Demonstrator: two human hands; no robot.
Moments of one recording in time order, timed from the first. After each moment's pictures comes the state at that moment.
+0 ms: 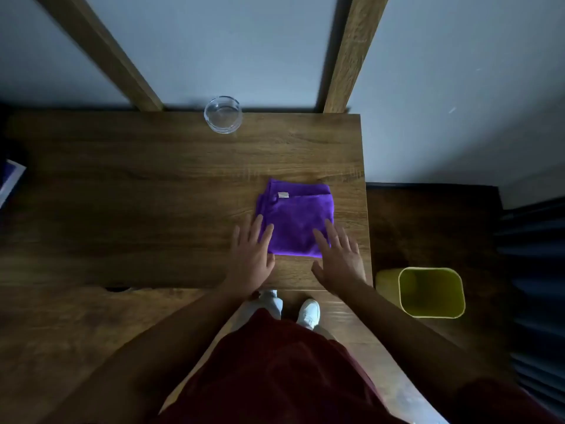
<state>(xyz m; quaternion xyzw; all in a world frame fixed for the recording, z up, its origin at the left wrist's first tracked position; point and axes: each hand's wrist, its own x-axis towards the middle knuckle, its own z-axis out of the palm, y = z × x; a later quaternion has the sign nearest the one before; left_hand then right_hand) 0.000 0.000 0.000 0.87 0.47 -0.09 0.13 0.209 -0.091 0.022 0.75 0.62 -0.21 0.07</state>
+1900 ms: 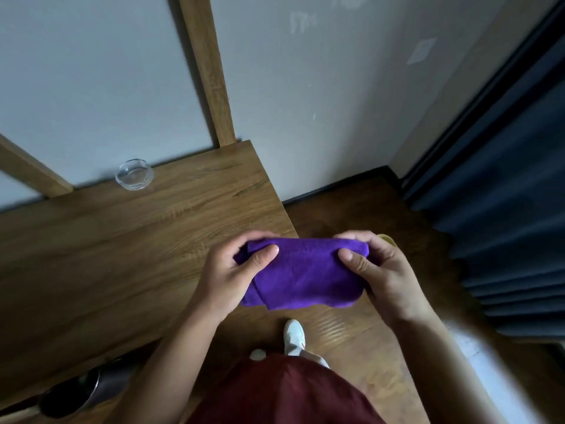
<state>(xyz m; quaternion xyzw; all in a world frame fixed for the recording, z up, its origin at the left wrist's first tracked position) 0.041 -0.114 0.223 0.66 0.25 0.25 0.66 0.206 -0.292 0.241 0.58 0.19 -0.41 -0.68</state>
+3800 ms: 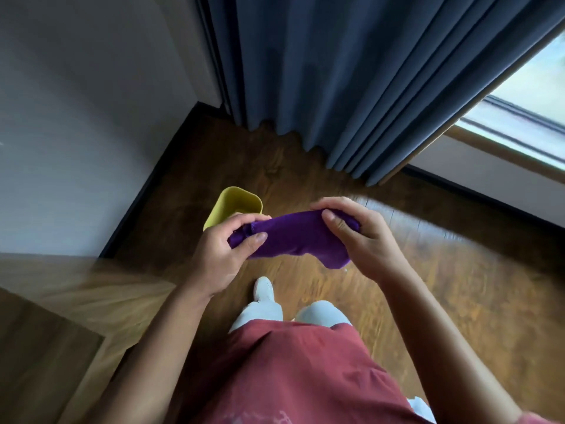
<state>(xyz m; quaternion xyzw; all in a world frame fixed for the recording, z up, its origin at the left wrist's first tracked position) 0.407 -0.398 0.157 0.76 0.03 -0.13 0.64 0.438 -0.648 0.184 0.78 0.06 -0.14 -0.60</state>
